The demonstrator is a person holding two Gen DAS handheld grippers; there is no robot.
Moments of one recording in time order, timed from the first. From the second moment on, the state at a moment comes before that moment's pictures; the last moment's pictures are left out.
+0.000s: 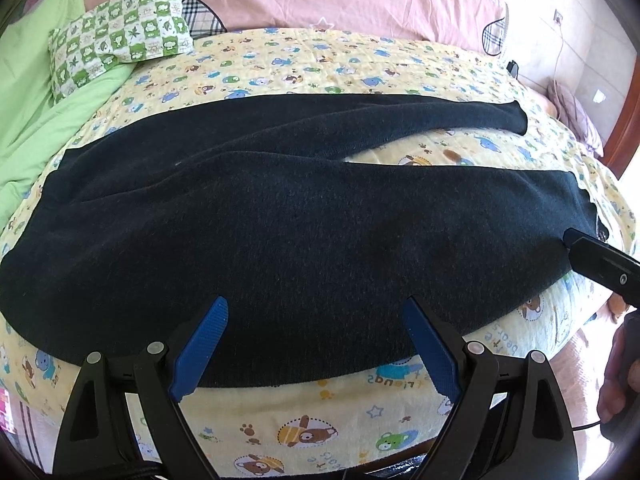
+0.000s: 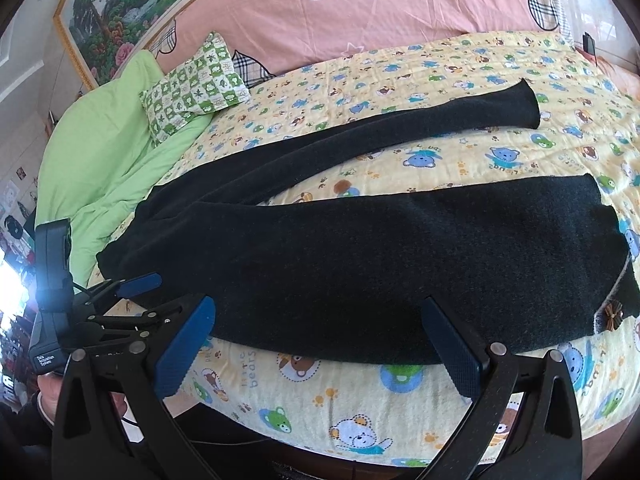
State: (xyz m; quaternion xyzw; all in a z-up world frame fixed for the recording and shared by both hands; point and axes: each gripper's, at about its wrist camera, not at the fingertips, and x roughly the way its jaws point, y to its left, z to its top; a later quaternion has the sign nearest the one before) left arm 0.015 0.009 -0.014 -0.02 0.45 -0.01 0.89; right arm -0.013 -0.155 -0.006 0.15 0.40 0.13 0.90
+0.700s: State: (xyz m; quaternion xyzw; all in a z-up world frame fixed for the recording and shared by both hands) left arm 0.062 0.006 0.007 0.00 0.45 -0.09 0.89; right arm 0.011 -0.204 0.007 0.19 0.40 0.12 0.89
